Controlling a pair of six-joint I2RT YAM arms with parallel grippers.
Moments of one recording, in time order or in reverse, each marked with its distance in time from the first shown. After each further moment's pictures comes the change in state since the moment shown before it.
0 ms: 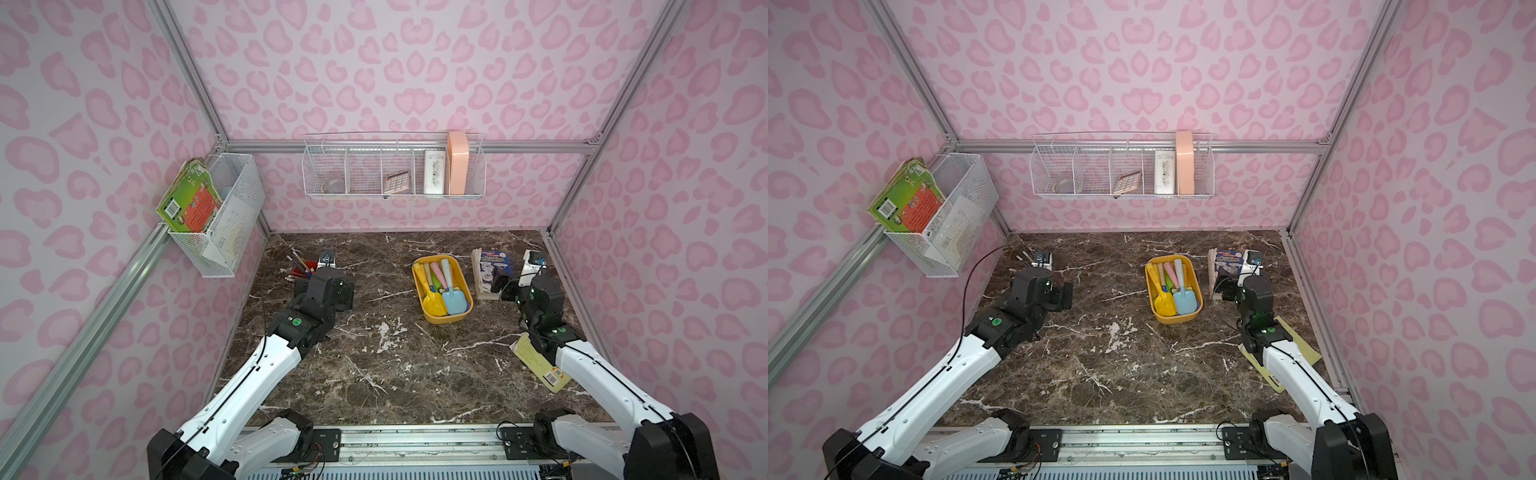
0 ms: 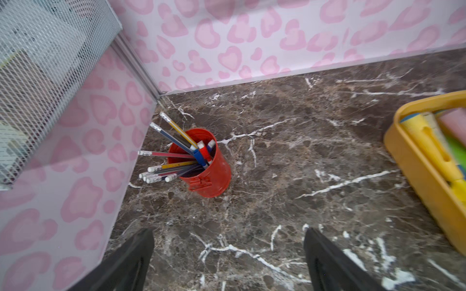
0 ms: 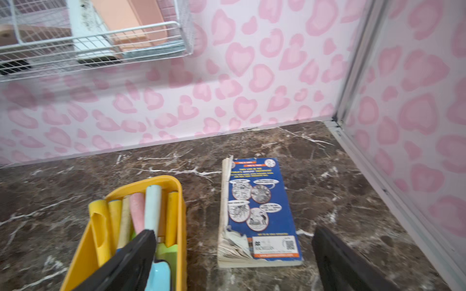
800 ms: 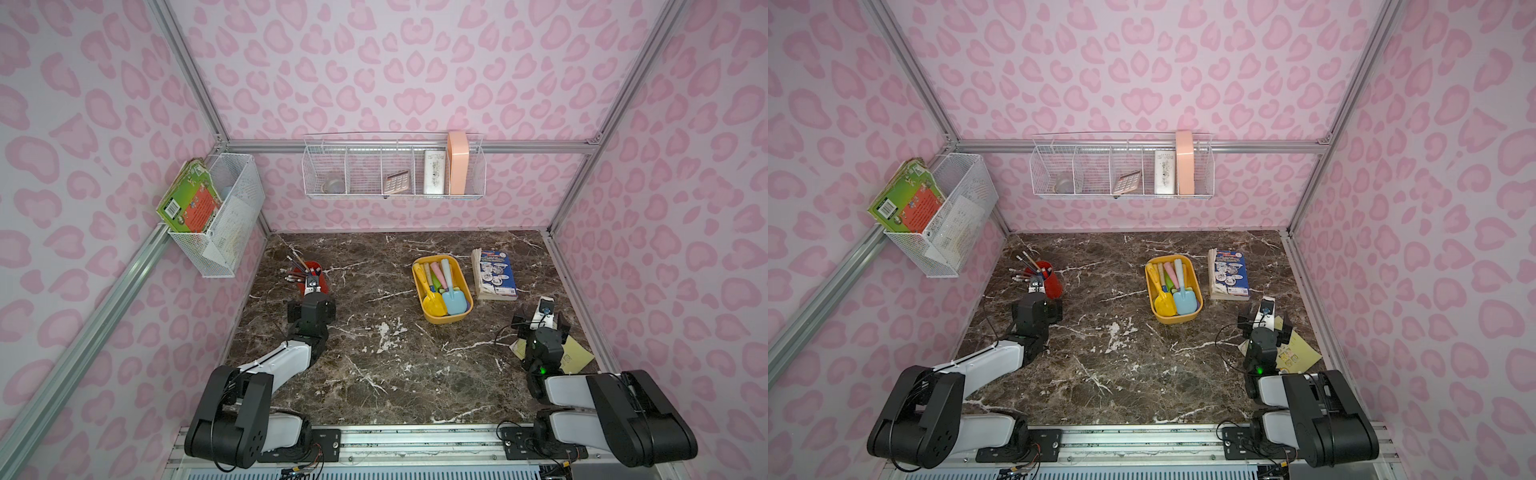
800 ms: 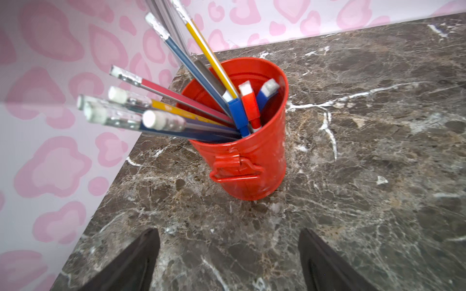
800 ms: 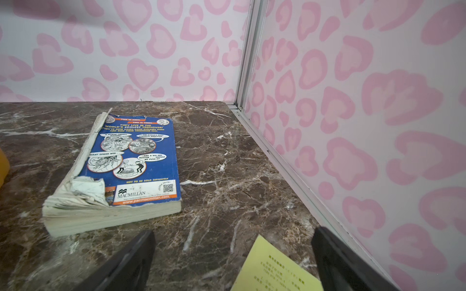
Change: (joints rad) left arm 0.248 0.275 -0.492 0.888 0.072 0.114; right arm -0.097 0.285 -0.527 0.916 0.270 -0.255
